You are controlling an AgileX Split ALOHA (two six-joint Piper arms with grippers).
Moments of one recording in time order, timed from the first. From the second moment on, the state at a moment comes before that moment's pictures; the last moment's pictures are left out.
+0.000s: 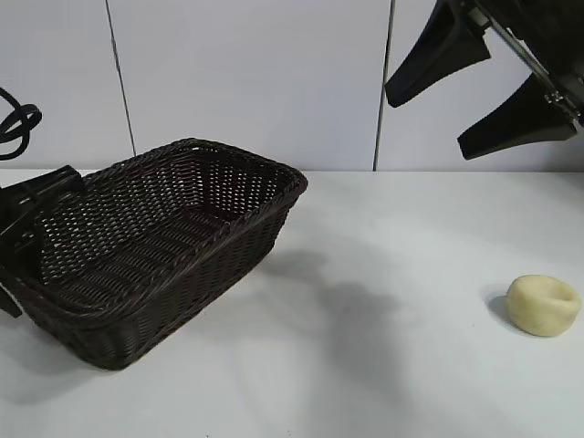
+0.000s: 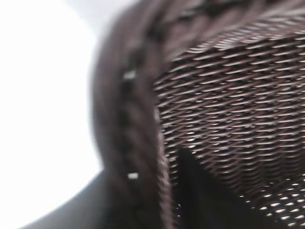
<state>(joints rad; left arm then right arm) -0.29 1.68 -0.85 -0.08 0.55 -1.00 0.11 1.46 -1.02 0.82 0.83 -0.52</state>
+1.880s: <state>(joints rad) -0.16 1.85 -1.30 -0.45 1.06 0.20 0.11 1.46 -1.02 0.81 0.84 -0.52</state>
